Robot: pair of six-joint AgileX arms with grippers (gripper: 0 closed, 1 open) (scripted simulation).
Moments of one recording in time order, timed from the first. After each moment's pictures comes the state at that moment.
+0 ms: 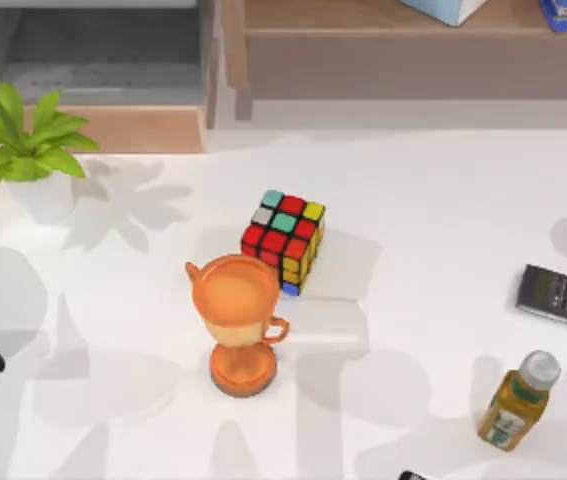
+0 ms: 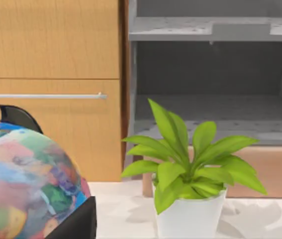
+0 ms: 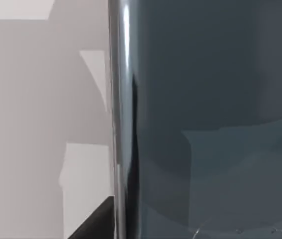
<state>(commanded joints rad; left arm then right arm) 0.00 0.00 0.00 0.00 0.00 0.00 -0.51 1.82 1.12 -0.80 -0.01 -0.25</state>
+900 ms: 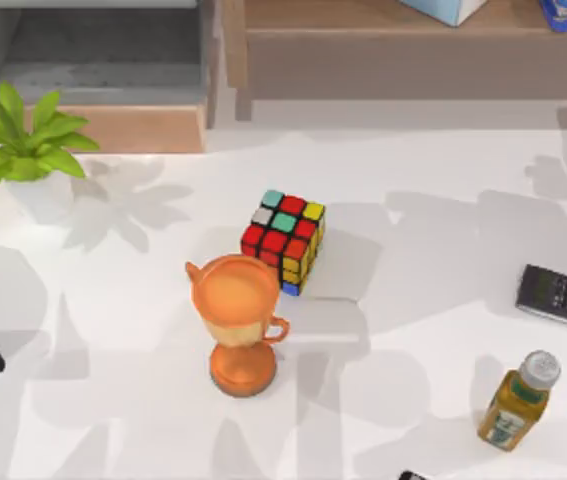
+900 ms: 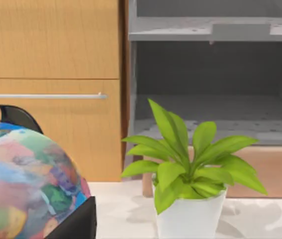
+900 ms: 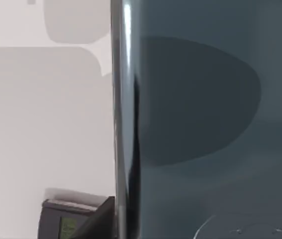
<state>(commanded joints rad) 0.00 0.00 0.00 0.00 0.00 0.00 -0.07 1.87 1.59 -1.07 0.00 0.20</state>
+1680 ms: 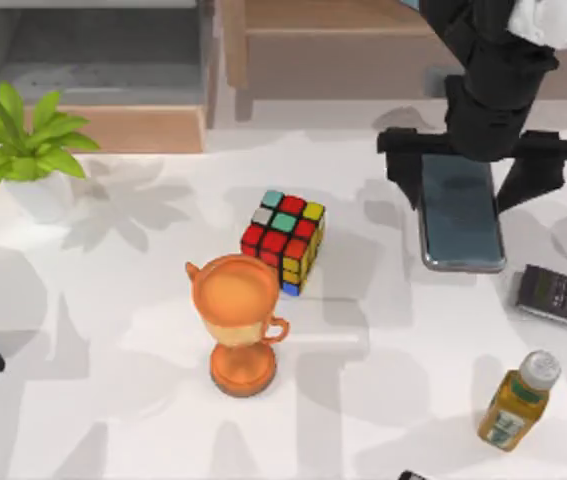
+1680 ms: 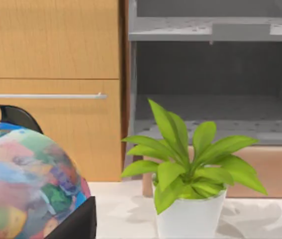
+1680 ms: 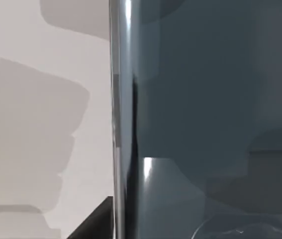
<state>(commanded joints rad) 0.00 0.00 0.00 0.00 0.00 0.00 0.38 2.20 1.87 -1.21 0.00 0.44</state>
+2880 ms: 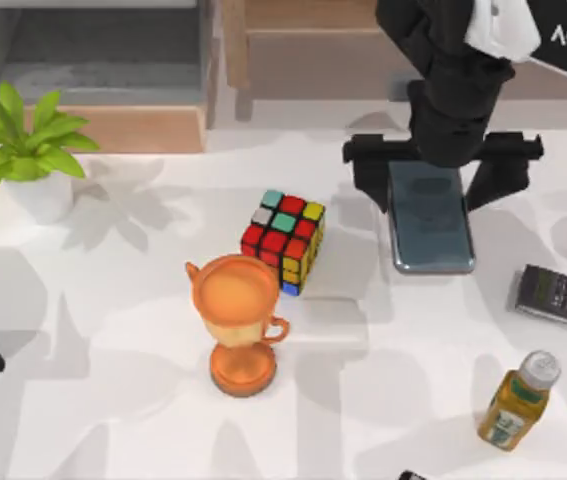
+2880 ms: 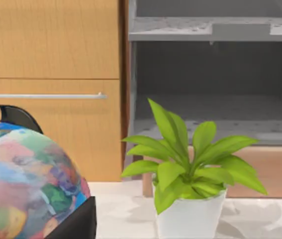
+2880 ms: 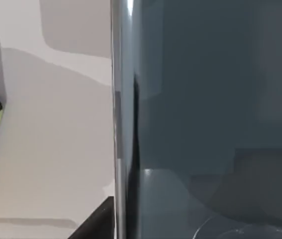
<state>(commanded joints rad) 0.00 0.00 0.00 0.00 0.00 0.00 0.45 2.23 1.91 -1.18 0.03 0.45</state>
